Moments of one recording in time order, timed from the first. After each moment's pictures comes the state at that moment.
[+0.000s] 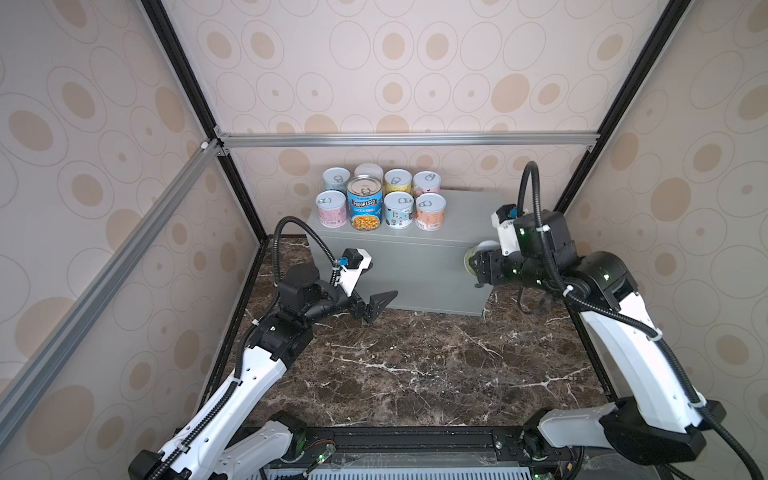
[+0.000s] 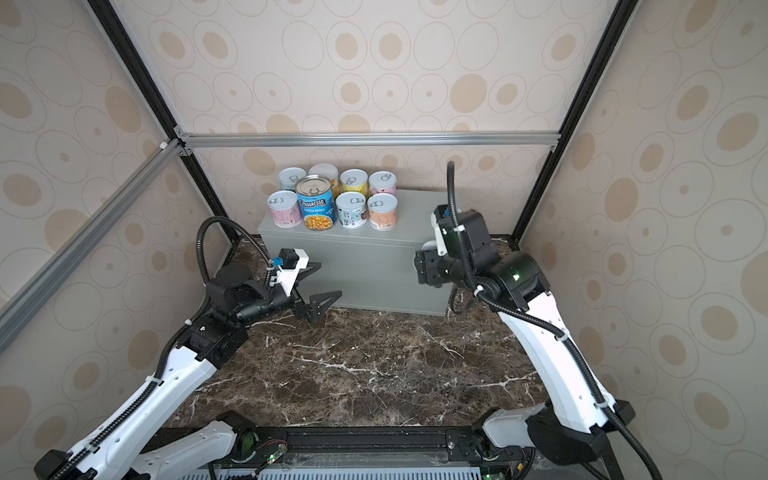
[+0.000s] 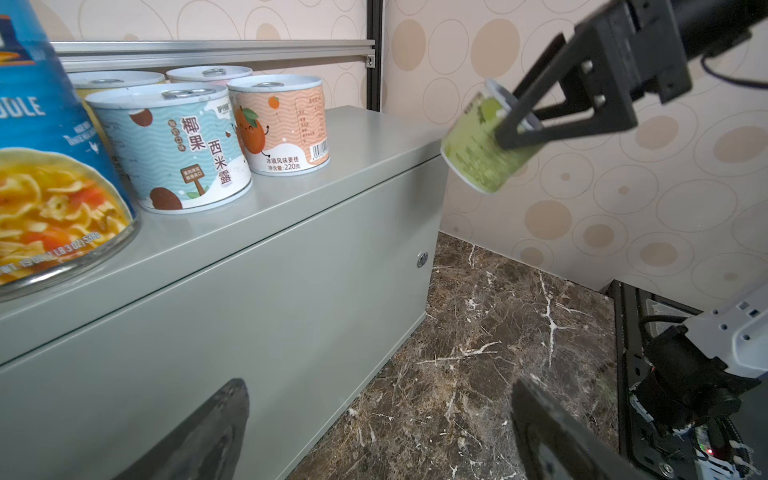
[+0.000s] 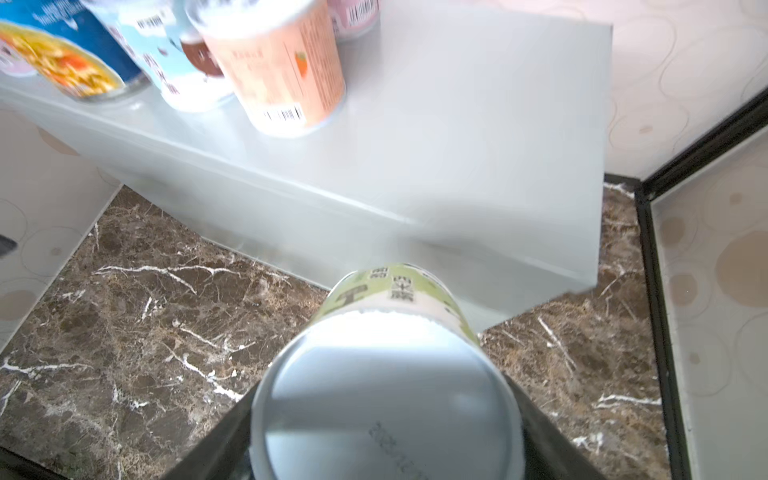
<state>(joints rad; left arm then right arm) -0.46 0.98 0.98 -0.16 0.52 0.07 0.56 1.42 1.99 -1.22 0.22 0.22</state>
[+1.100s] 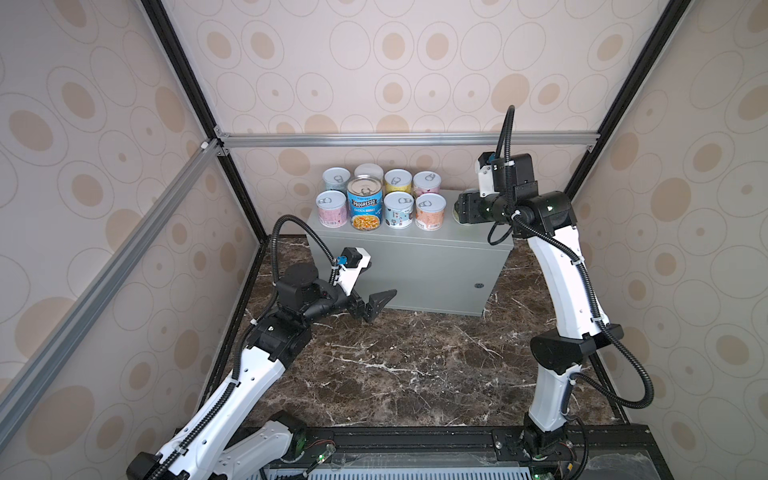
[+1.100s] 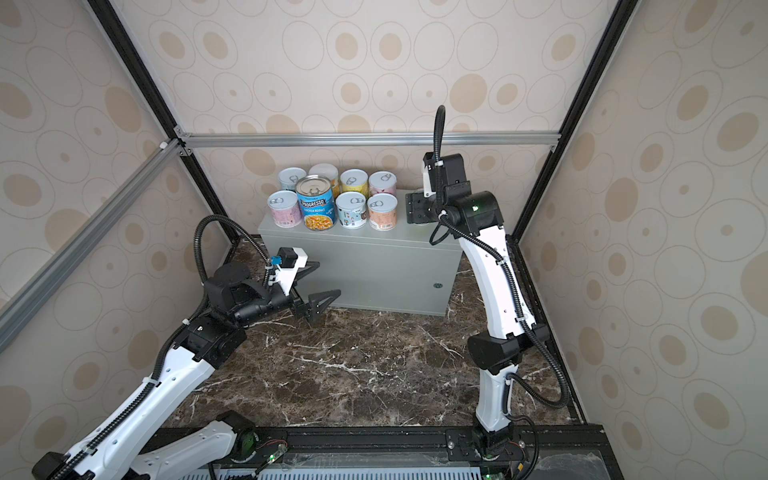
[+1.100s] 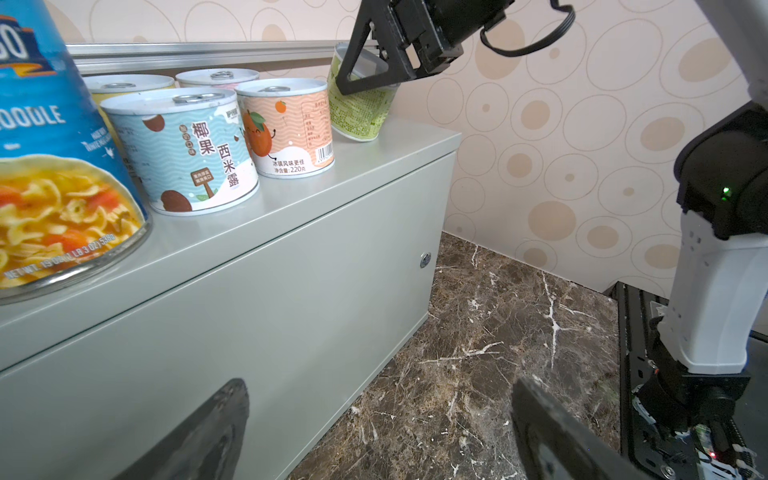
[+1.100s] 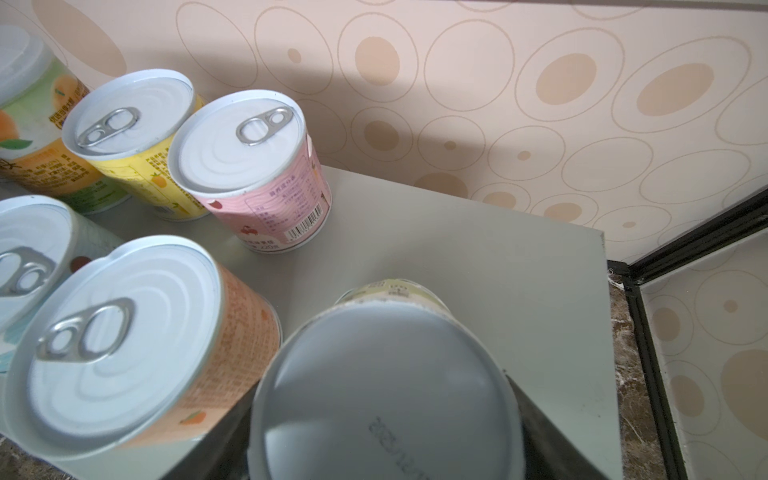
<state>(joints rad) -0.46 0.98 0.99 -0.18 0.50 0.07 0.39 1.93 2.57 -1.21 0.13 0.14</state>
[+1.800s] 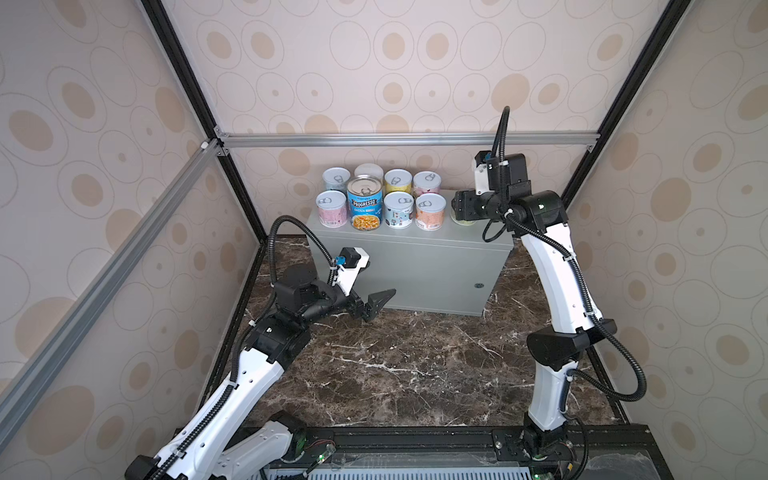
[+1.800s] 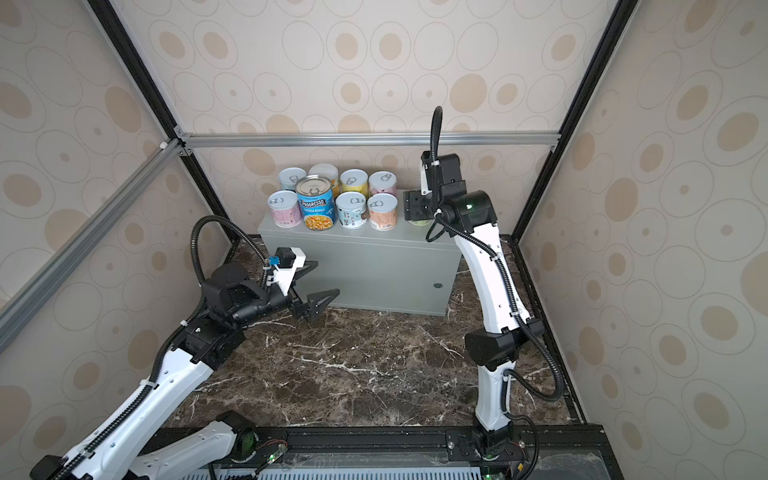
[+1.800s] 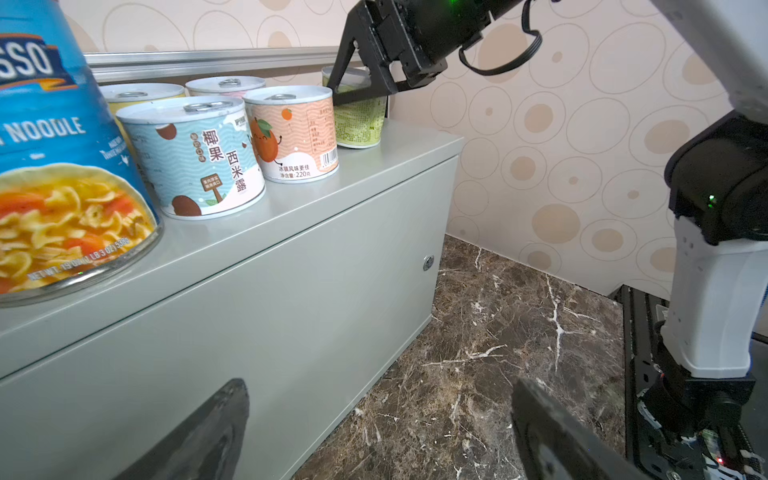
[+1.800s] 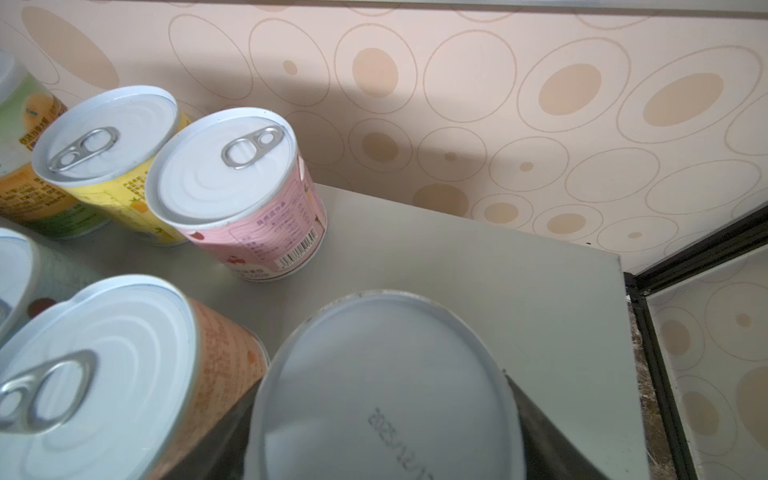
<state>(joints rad) -0.46 0.97 0.99 -0.18 0.49 0.07 0.38 1.97 2.57 -1.16 0.14 0.14</state>
